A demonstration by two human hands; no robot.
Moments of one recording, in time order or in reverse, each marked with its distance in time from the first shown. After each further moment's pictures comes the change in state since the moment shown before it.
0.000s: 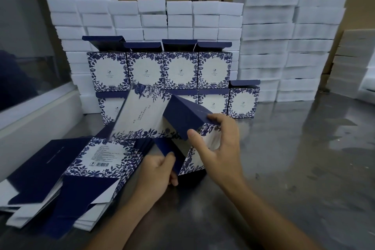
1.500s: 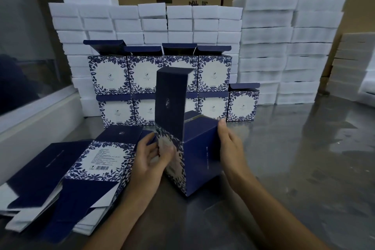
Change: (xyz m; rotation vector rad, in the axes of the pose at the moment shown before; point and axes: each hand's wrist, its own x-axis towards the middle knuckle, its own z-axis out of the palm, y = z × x) left_hand 0.006 -0.003 -0.013 -0.280 0.023 0.129; right_hand 0.014 0.022 -0.006 0.343 -0.135 0.520
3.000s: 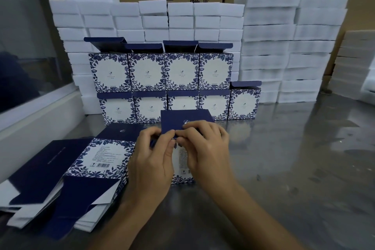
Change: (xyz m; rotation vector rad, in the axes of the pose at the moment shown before) left_hand -0.008 0.018 0.009 0.908 0.263 0.766; right_hand -0.028 -0.012 0.034 -0.783 0.102 -0.835
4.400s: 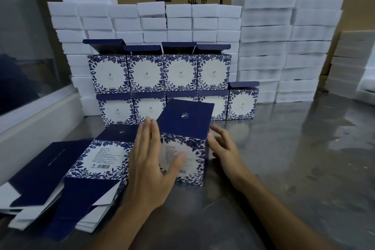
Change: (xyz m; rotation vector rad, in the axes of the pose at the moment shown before) left_hand -0.010 -0.011 0.003 -0.091 -0.217 -0.124; right_hand -0.012 0.061 -0.003 0.926 -0.292 0.753
